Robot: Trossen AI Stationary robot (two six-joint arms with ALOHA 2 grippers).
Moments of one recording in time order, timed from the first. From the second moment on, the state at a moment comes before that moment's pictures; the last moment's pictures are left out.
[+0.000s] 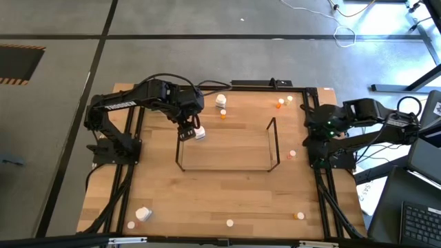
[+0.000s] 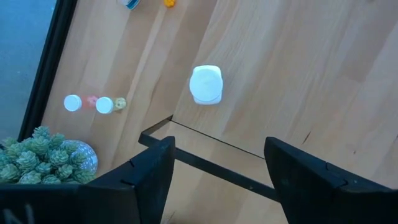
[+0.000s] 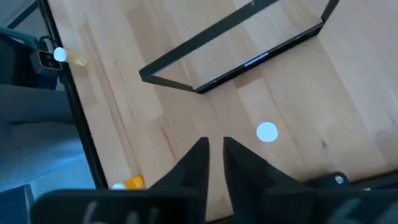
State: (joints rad) left arm 0.11 1.59 1.85 -1.47 -0.18 -0.28; right arm 0.00 0.82 1.16 -1.42 -0.15 0.54
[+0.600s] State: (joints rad) left arm 0.11 1.59 1.85 -1.47 -0.17 -0.28; right arm 0.00 0.96 1.06 -1.48 -0.09 0.78
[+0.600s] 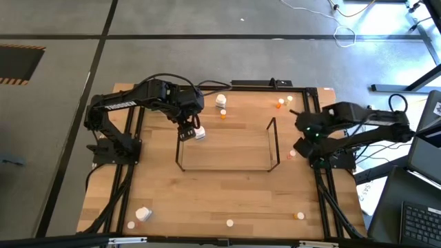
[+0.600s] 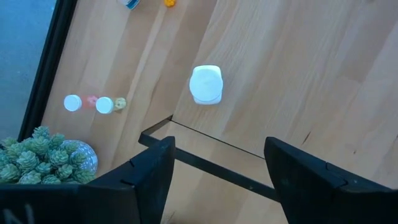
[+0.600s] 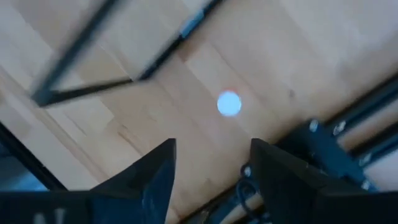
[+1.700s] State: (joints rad) left arm 0.11 1.59 1.85 -1.46 -0.17 -0.28; right arm 0.00 0.98 0.54 -0.99 -0.09 1.02
